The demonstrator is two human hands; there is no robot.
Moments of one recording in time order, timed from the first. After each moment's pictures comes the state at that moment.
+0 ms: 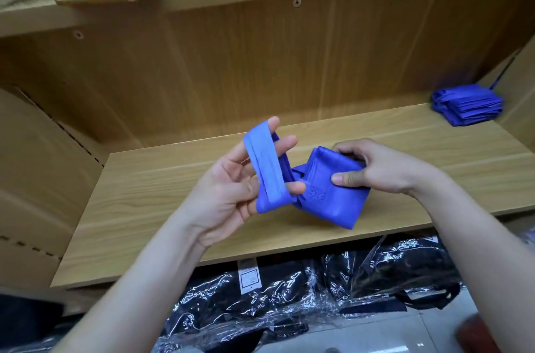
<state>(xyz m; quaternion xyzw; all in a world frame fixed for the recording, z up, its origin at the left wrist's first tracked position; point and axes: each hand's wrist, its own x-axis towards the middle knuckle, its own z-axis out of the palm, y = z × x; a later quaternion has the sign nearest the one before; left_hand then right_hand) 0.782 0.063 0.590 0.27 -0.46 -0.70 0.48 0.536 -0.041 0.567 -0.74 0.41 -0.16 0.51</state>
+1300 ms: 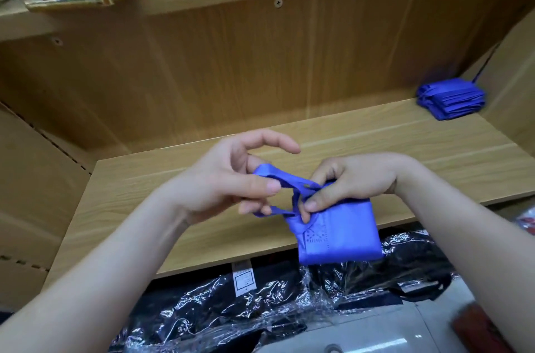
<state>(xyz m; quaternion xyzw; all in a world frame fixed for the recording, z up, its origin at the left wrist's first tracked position) 0.780 0.042 0.620 0.33 -0.58 -0.66 0.35 0.557 -0.022 0.597 -0.75 0.26 0.06 0.61</state>
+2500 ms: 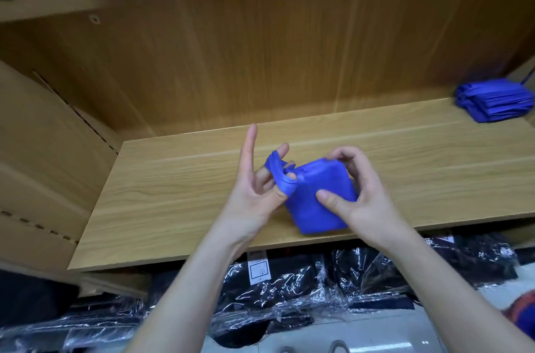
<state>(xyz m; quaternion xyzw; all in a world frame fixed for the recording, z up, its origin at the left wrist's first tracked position) 0.770 0.071 0.546 0.46 -0.47 -0.53 0.54 0.586 0.032 0.530 -0.67 0.39 -0.42 0.48</state>
